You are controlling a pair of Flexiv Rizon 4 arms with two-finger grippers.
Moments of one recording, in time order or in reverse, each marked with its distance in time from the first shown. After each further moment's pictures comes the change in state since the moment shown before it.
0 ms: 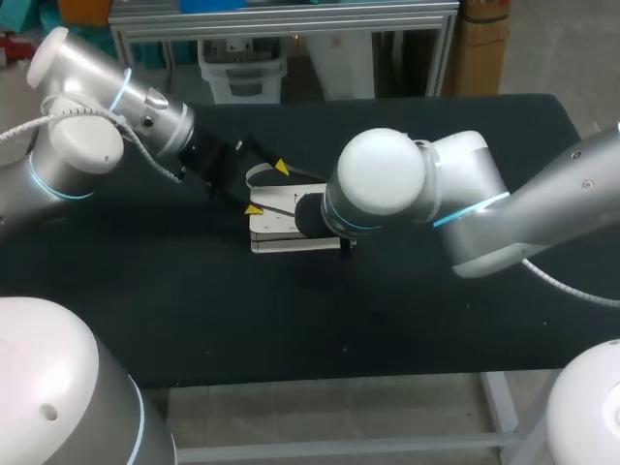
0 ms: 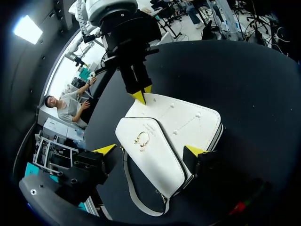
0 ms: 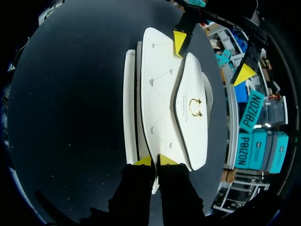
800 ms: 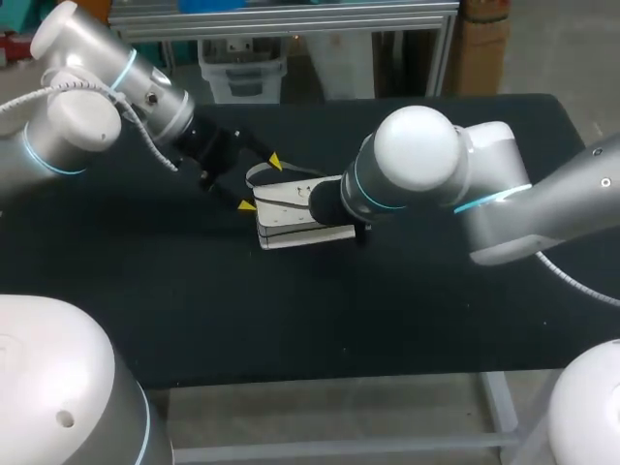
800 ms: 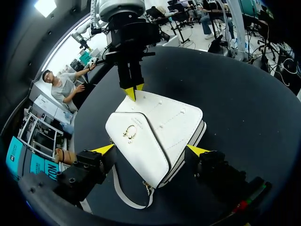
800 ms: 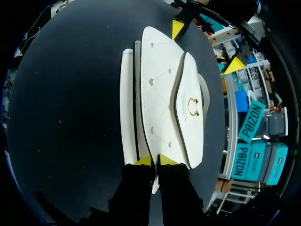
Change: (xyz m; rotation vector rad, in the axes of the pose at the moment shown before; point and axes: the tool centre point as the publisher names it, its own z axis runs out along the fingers) left arm 0.004 0.009 -0.013 -0.009 0.100 -0.206; right arm -0.023 -0.014 0.004 -0.064 0.008 -0.088
